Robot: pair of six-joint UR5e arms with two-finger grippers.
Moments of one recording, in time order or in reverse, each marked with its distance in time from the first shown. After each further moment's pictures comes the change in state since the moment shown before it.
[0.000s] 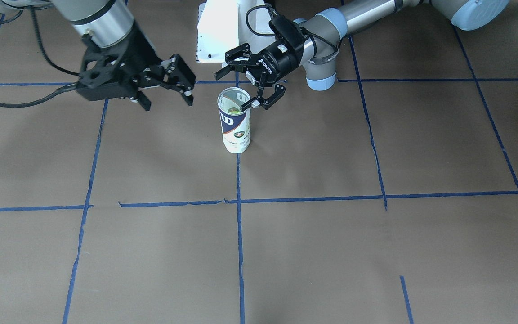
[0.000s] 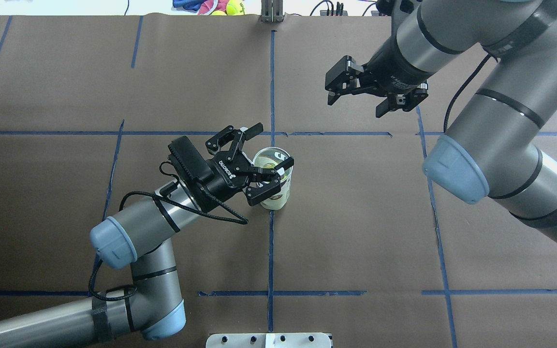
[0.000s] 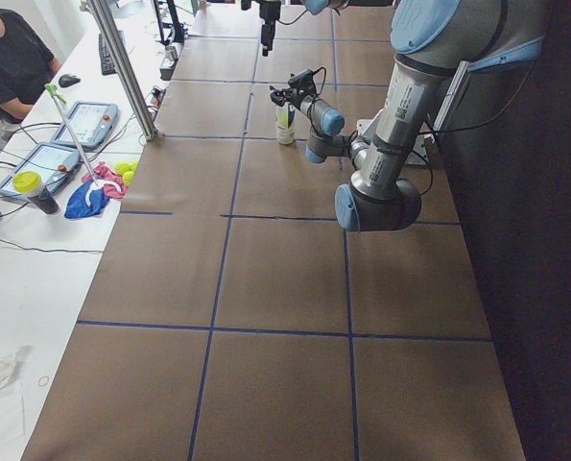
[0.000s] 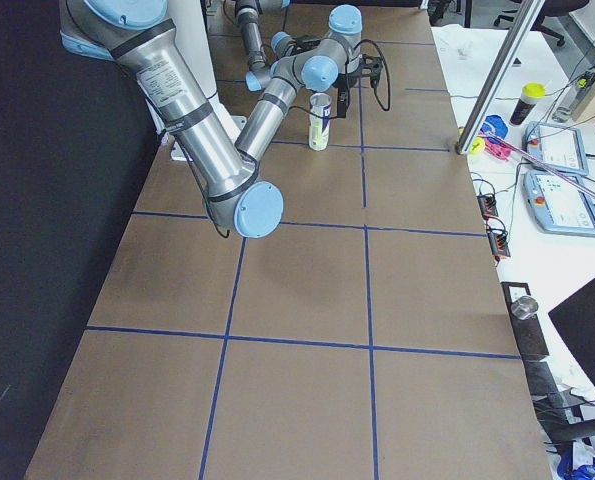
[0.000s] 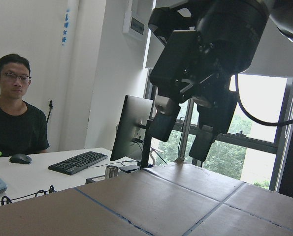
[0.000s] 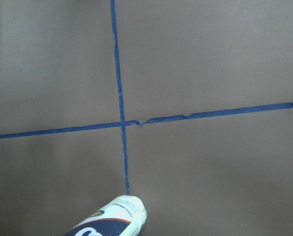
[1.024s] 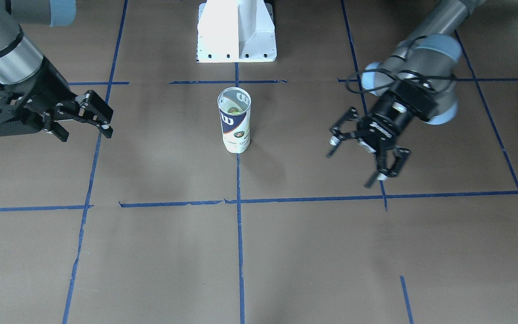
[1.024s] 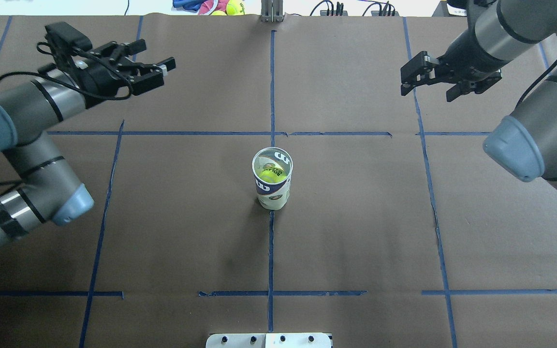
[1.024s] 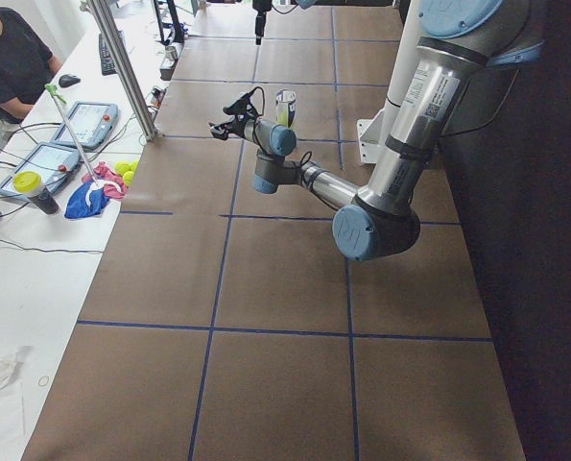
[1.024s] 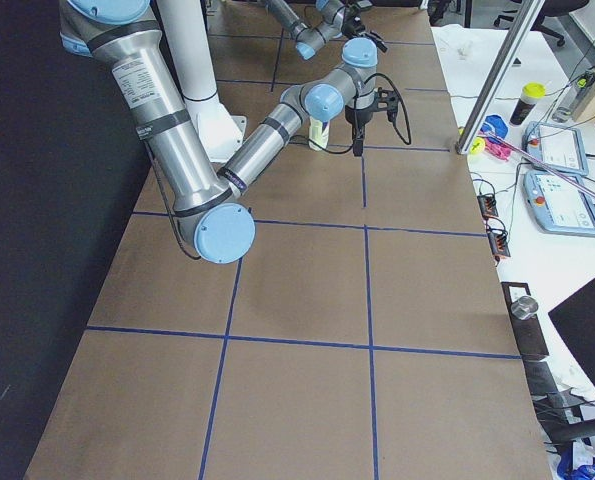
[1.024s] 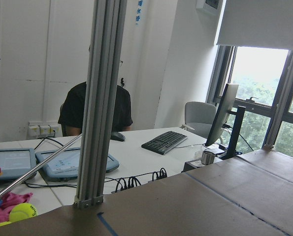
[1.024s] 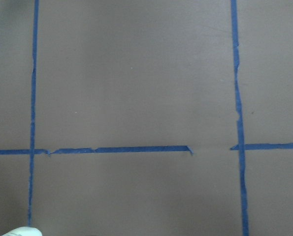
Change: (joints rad) left arm -0.491 0.205 0.003 0.229 -0.419 -0.342; right arm 0.145 -0.172 -0.005 0.002 0.004 -0.269
